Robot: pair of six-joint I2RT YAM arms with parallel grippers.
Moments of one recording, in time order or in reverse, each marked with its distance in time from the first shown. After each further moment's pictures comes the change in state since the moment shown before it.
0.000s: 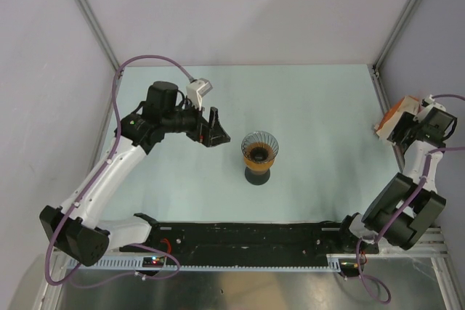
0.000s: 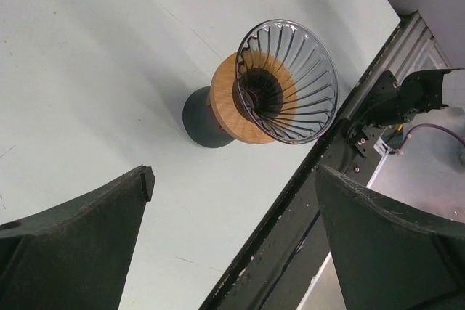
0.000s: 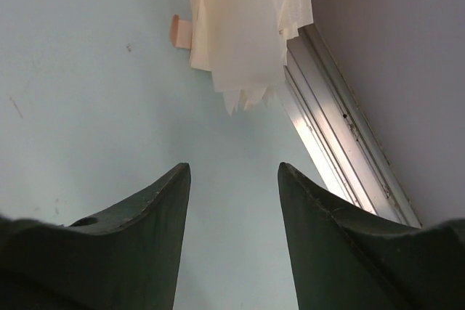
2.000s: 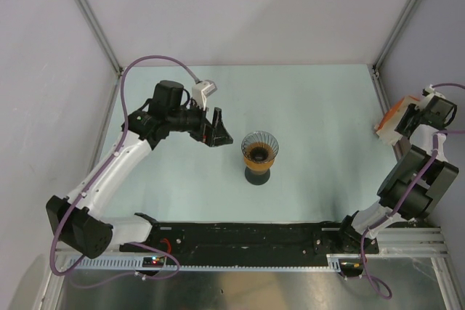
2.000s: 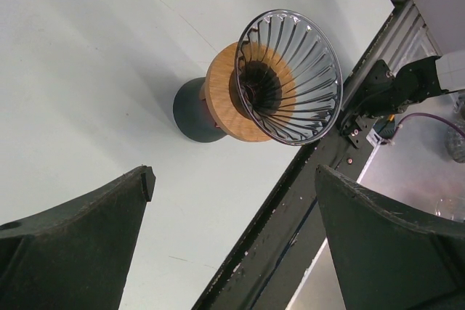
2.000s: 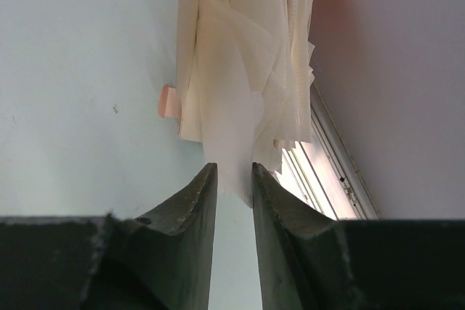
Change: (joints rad) left arm 0.001 0.056 0.000 0.000 0.044 0.000; right arm 0.018 0.279 0.152 0.123 0.002 -0.019
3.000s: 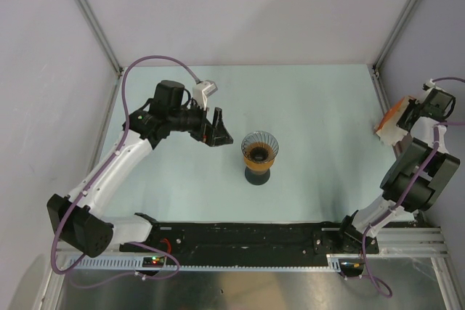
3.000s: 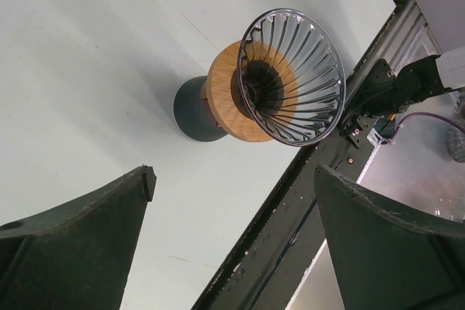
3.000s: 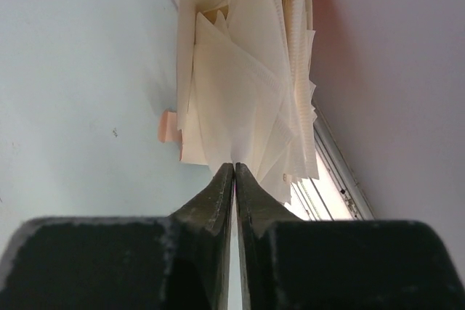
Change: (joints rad) left arm 0.000 0.011 0.000 0.000 -0.001 0.000; right arm 0.028 0.075 0.100 -0.033 0.052 0.033
